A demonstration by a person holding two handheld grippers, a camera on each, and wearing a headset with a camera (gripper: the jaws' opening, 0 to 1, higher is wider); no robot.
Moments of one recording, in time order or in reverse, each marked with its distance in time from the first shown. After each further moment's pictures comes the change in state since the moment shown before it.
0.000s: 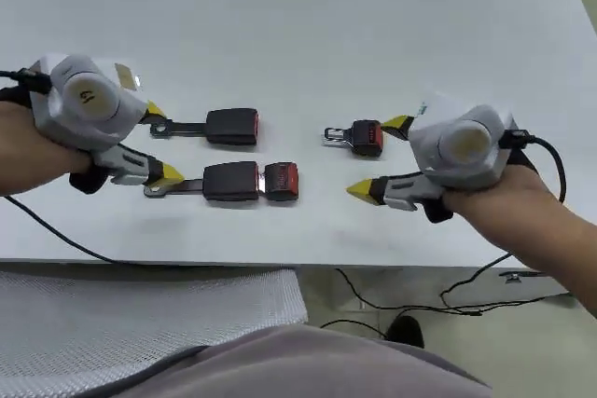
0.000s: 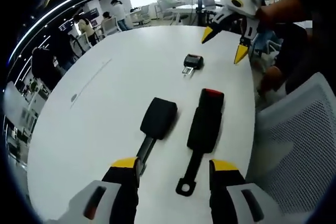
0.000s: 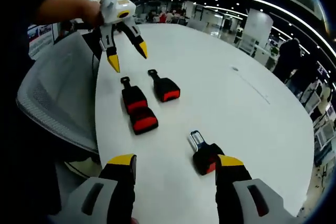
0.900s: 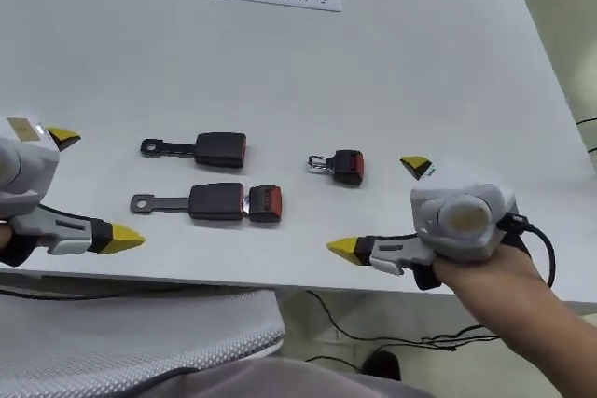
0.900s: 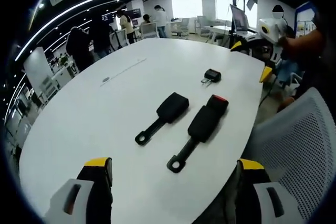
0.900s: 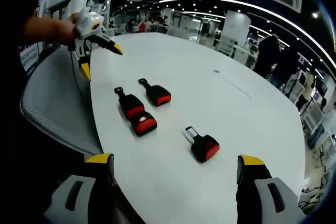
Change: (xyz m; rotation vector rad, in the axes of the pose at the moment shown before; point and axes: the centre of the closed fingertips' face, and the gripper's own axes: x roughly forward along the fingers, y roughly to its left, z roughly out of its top) left arm -0.048 -0.016 -0.027 -0.237 -0.124 0.162; right arm -0.033 0.003 -0.002 0.113 -0.076 -0.147
